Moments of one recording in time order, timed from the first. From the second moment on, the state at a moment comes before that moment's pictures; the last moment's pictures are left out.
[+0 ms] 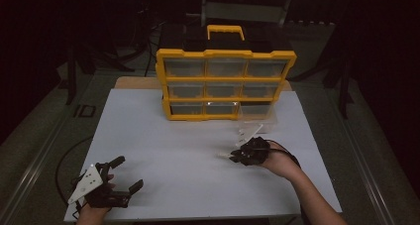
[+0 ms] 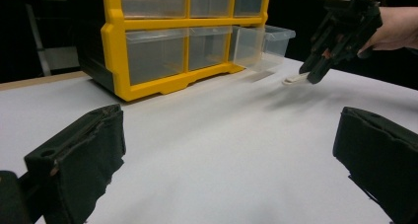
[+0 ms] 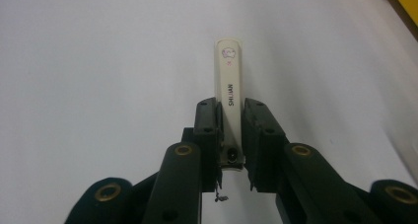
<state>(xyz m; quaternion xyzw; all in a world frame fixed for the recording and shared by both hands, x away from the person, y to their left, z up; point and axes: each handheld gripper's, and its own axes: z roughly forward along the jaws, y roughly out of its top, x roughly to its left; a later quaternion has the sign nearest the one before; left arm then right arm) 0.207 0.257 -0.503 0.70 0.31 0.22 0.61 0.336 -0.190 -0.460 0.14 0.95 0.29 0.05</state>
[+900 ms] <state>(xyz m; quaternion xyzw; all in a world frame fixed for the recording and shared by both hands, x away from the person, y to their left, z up) 0.207 0.257 -0.503 0.70 0.31 0.22 0.61 0.326 -0.249 -0.414 0.14 0.94 0.30 0.08</state>
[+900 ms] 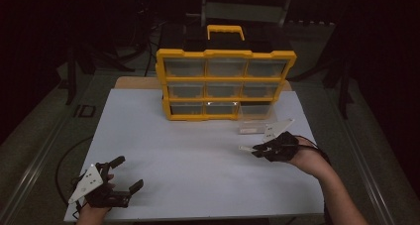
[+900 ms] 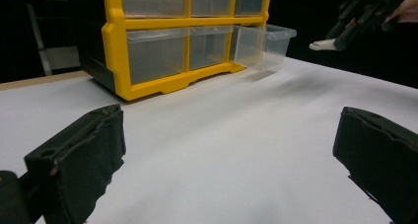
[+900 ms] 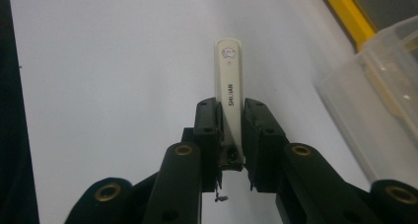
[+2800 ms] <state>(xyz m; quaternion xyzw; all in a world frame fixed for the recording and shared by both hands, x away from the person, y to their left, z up) 0.207 0.258 -0.503 0.70 0.31 0.22 0.60 0.402 -0.268 -0.330 0.18 0.92 0.32 0.14</state>
